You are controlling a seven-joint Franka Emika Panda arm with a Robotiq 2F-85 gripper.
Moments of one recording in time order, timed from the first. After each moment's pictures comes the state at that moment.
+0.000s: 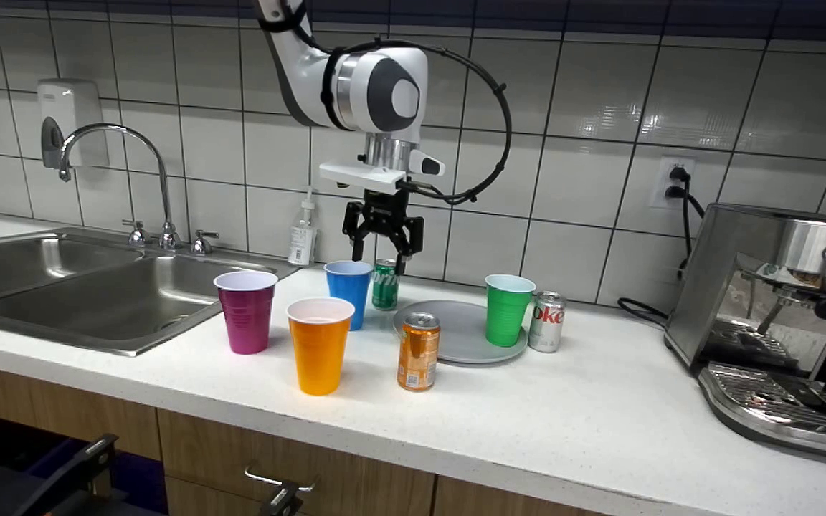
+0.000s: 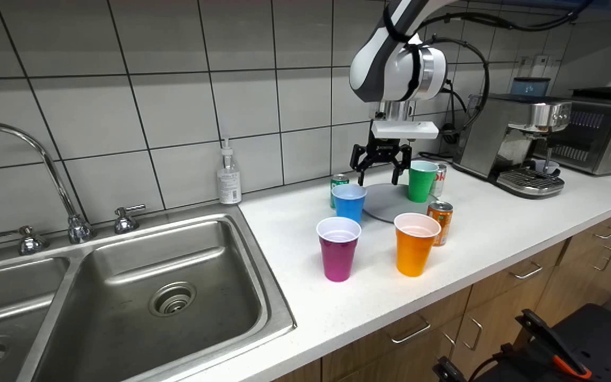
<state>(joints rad) -0.09 0.36 -0.06 -2.04 0.10 2.40 0.03</state>
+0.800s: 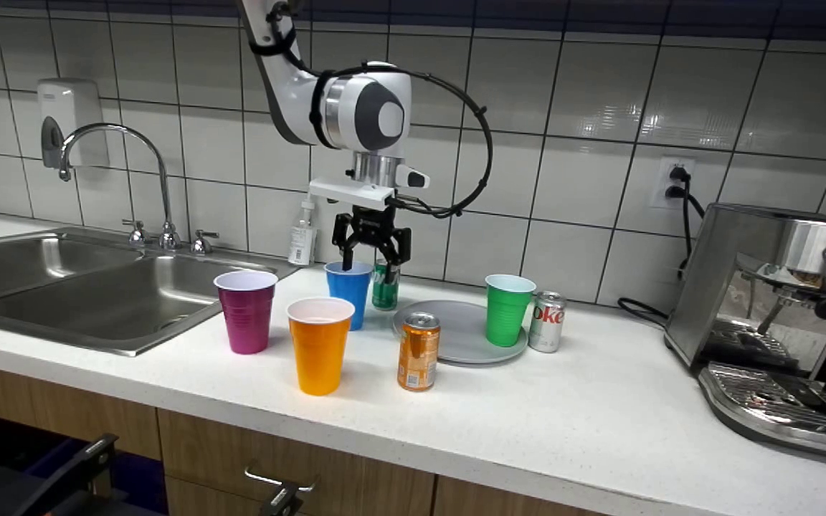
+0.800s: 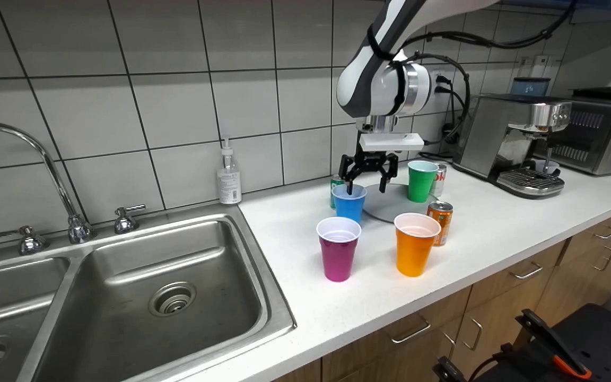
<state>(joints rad) -0.05 0.43 -0.05 -2.01 0.09 2.46 0.02</state>
